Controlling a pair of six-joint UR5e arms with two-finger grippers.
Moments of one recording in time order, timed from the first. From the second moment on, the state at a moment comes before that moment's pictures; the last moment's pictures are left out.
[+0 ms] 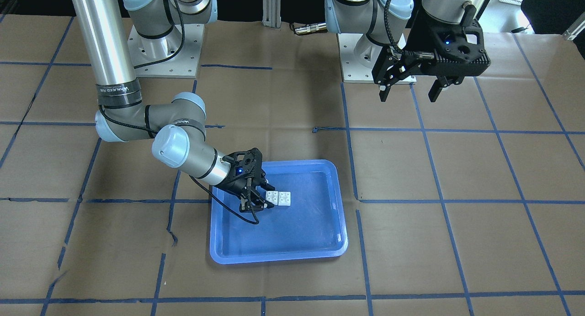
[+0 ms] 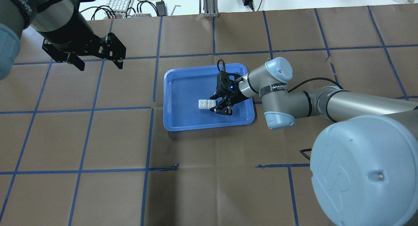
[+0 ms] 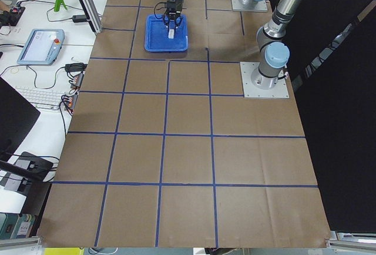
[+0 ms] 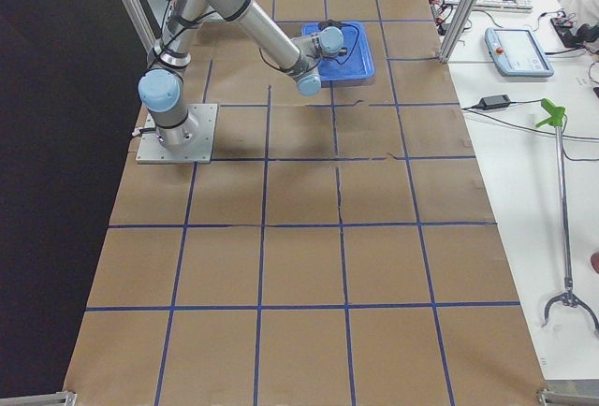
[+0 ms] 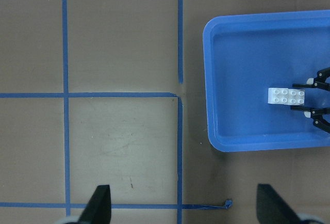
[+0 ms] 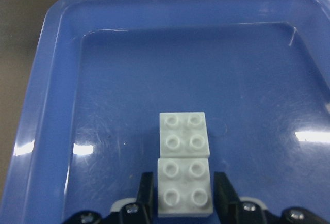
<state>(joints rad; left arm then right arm) -1.55 -1.51 -1.59 -1.52 1.59 0.01 1.70 -1.00 1.95 -2.72 -0.88 -1.35</state>
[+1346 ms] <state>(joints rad) -1.55 -1.51 -1.59 -1.52 1.59 0.01 1.58 -1.26 1.53 -1.85 -1.29 -1.23</state>
